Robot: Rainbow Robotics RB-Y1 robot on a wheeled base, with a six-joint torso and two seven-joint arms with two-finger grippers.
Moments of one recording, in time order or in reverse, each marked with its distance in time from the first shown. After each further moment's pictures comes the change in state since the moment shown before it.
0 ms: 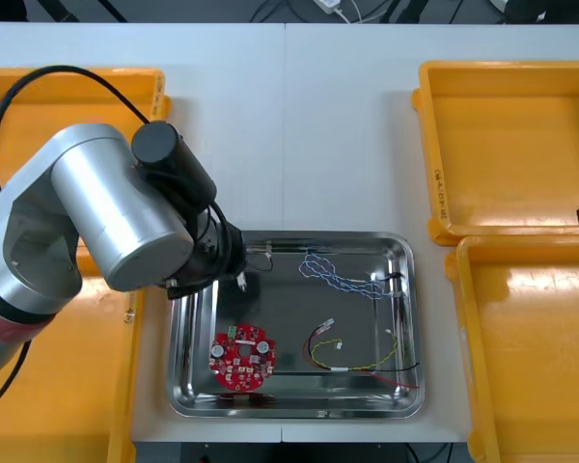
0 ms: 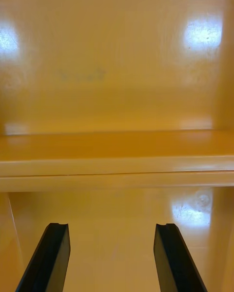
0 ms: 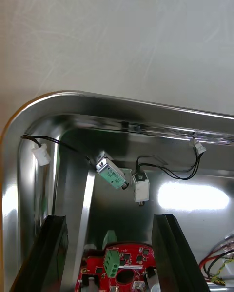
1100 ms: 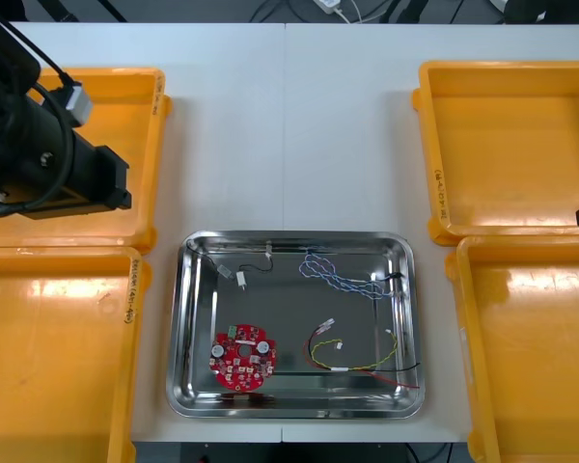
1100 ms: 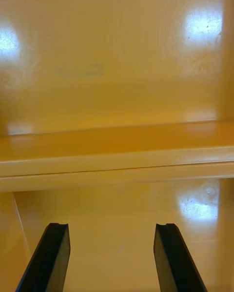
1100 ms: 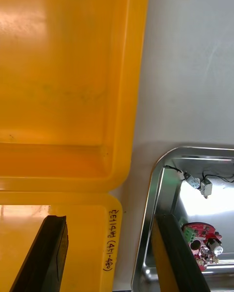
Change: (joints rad) right arm 0.002 0.000 0.000 0.000 -0.012 0.005 -0.051; left arm -0.035 0.255 0.408 -0.026 0.328 0.134 -0.277
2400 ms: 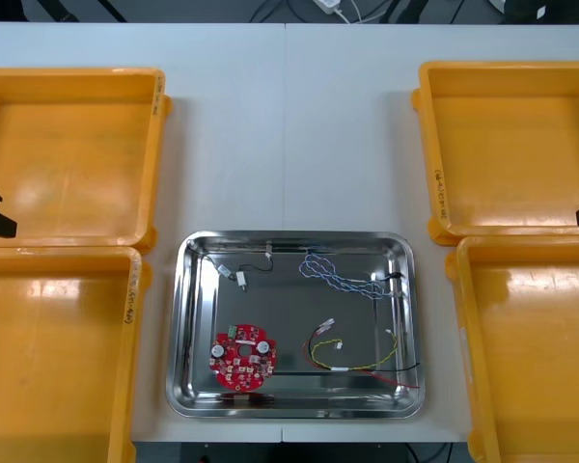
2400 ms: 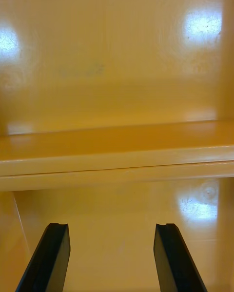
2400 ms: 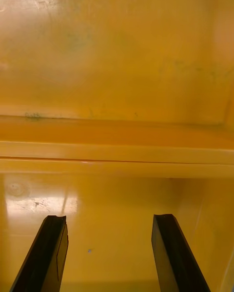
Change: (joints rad) right arm 0.000 0.000 0.000 0.000 0.000 0.001 0.000; left arm 0.335 0.035 0.427 0.042 0.002 0.001 -0.458
